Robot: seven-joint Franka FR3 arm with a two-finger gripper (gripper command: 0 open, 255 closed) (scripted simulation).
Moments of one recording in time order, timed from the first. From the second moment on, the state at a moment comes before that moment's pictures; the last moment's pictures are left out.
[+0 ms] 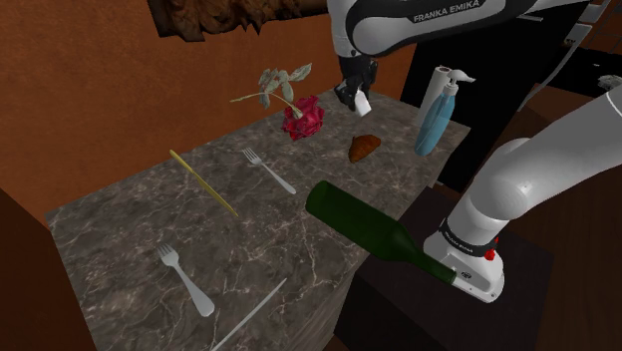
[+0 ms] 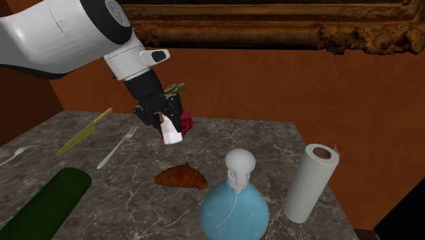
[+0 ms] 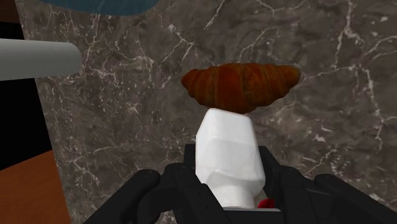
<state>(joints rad) -0.03 -0.42 0.25 -2.29 -0.28 1.77 0.37</state>
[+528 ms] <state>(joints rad) -0.04 -0.43 0.24 -2.19 -0.27 1.67 0.33</state>
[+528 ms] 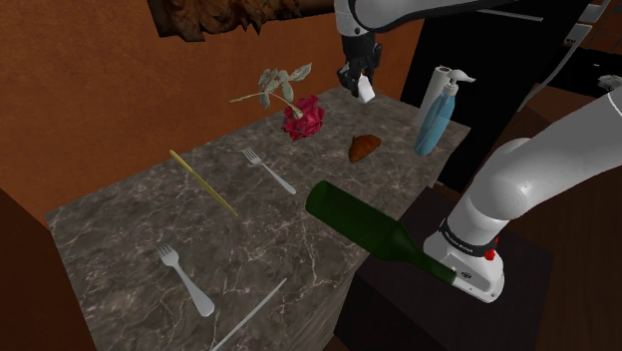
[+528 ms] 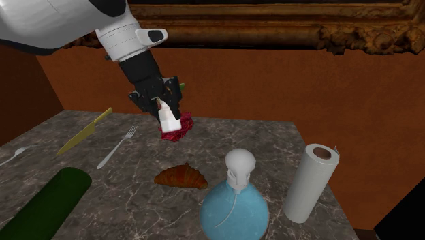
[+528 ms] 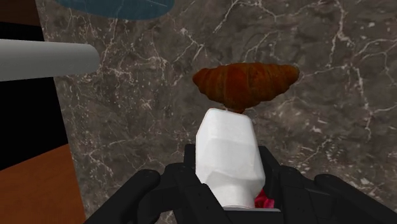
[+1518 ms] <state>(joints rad) 0.02 -0.40 0.37 -2.08 -0.21 1.54 0.47</state>
